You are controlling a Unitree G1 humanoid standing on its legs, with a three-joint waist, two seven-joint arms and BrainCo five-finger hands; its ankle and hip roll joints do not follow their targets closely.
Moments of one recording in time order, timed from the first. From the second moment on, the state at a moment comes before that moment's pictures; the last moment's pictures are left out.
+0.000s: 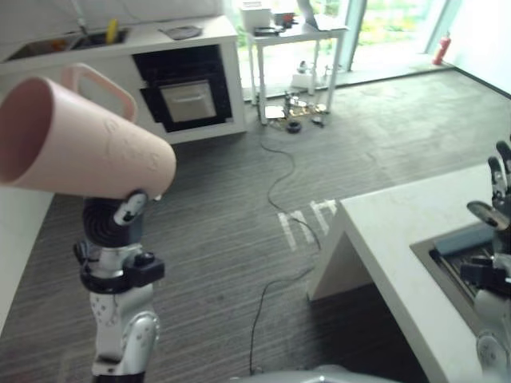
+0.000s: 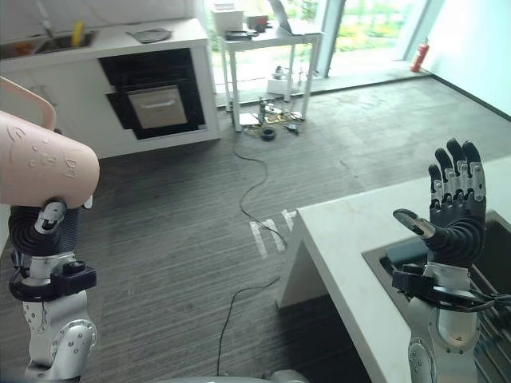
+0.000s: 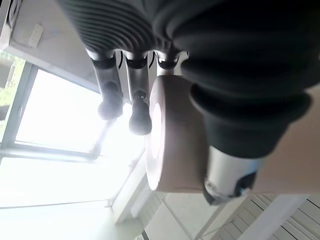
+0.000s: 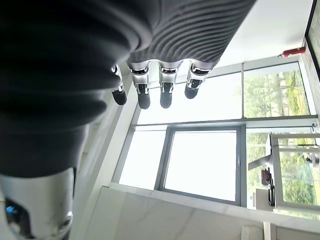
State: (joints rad) left arm 0.19 0.35 0.12 -0.43 -0.77 -0.48 -0.18; right arm 0.24 -0.40 -0.28 -0.48 0.45 -0.28 -0.08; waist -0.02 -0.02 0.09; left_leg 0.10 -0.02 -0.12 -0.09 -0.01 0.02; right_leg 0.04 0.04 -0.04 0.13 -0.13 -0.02
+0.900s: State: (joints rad) left arm 0.07 0.35 0.09 -0.47 -0.83 -0.48 -0.16; right arm 0.18 -0.46 -0.29 -0.50 0.43 -0.23 -0.08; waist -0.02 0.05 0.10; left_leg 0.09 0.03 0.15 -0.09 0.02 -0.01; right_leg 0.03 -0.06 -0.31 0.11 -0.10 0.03
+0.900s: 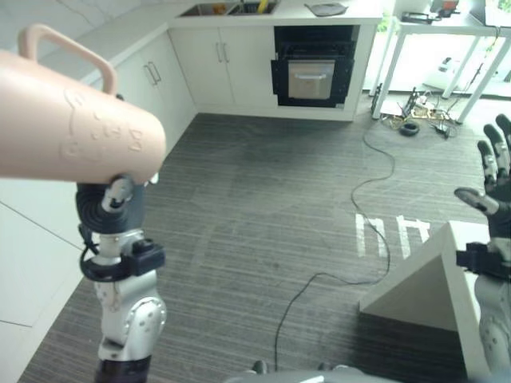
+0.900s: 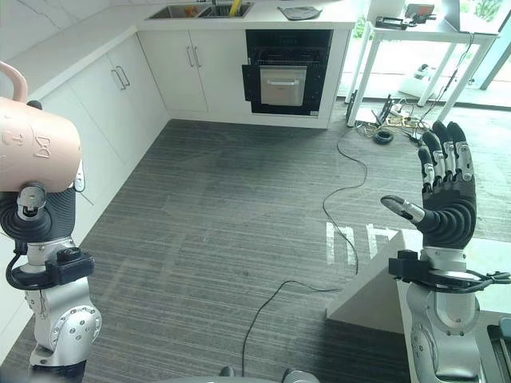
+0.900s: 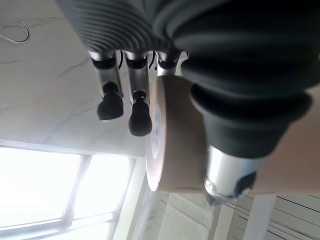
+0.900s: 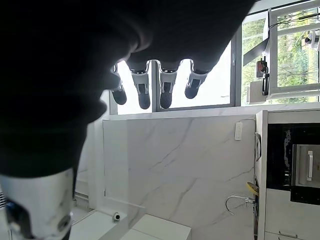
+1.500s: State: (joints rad) left arm 0.11 0.36 0.06 -0.39 -0.69 -0.46 -0.20; right arm 0.28 -0.47 -0.28 -0.42 0.46 -0.25 0.03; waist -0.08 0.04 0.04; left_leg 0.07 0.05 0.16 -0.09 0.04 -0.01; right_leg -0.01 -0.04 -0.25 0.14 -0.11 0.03
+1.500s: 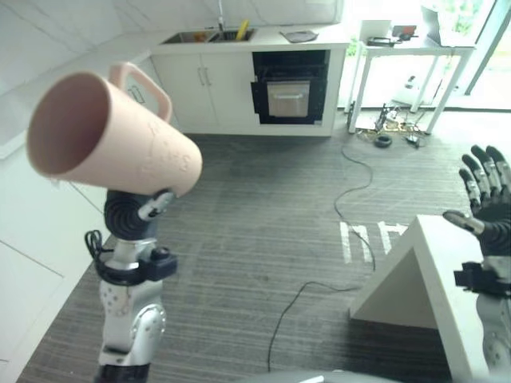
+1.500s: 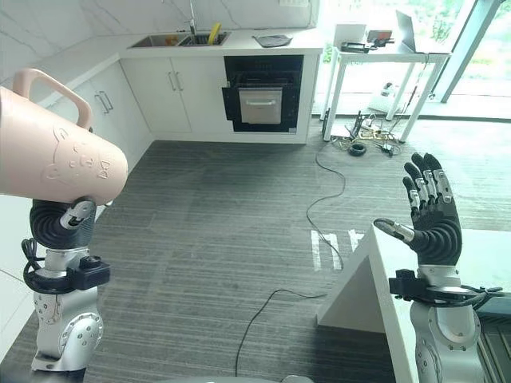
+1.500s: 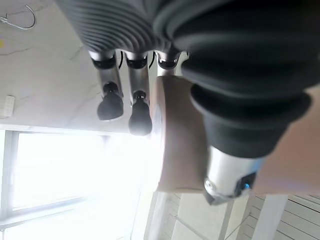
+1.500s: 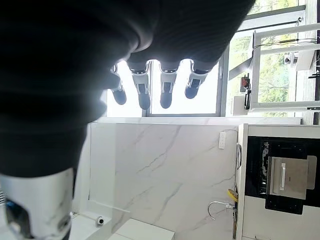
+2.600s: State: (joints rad) left arm 0.08 0.34 0.12 -0.32 -0.74 -0.40 -0.28; right arm 0.29 -0.43 -0.26 -0.45 0.54 -0.20 0.09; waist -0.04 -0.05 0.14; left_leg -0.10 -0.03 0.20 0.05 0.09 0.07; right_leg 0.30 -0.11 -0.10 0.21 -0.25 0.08
